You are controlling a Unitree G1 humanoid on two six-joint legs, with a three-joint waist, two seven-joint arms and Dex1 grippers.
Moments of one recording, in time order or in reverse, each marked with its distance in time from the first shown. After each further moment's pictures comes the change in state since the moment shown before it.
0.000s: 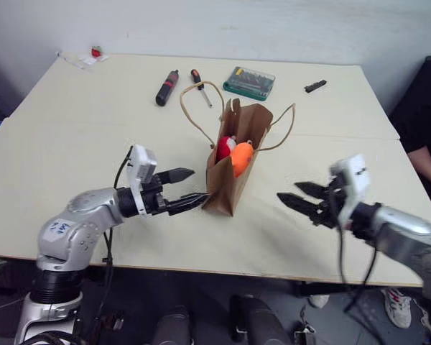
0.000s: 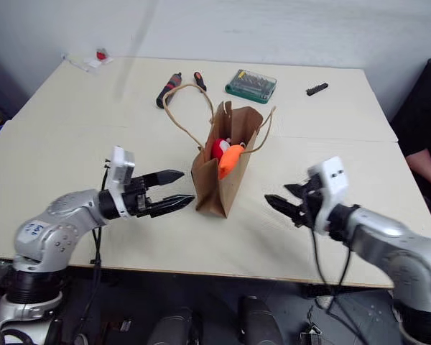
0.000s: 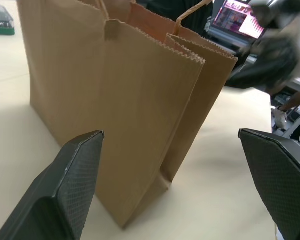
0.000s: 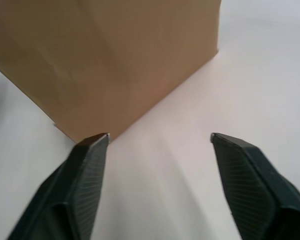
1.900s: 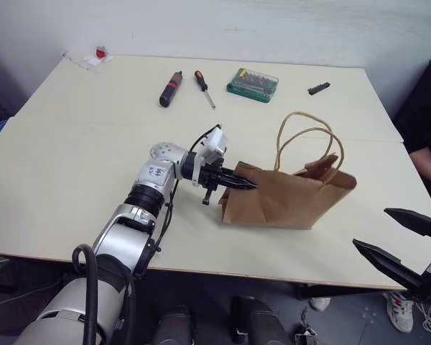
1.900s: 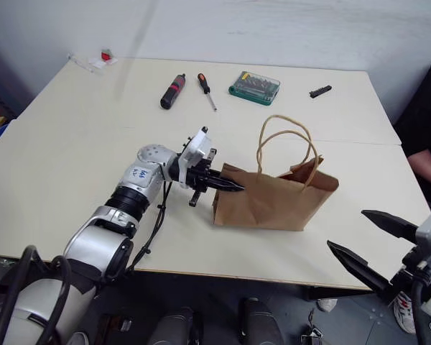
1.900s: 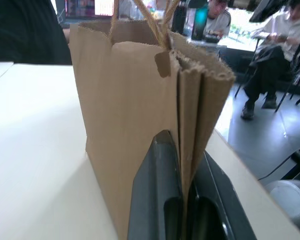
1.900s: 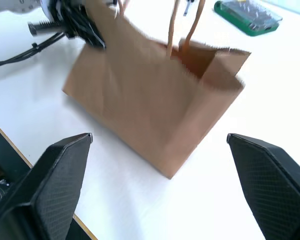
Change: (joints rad) left arm -0.682 -0.334 -0.271 1.185 0.371 -0.711 -0.713; right arm 0.825 -0.094 -1.003 -0.402 0.187 -0.170 0.491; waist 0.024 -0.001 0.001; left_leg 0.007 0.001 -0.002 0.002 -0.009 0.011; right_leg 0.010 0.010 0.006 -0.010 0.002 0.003
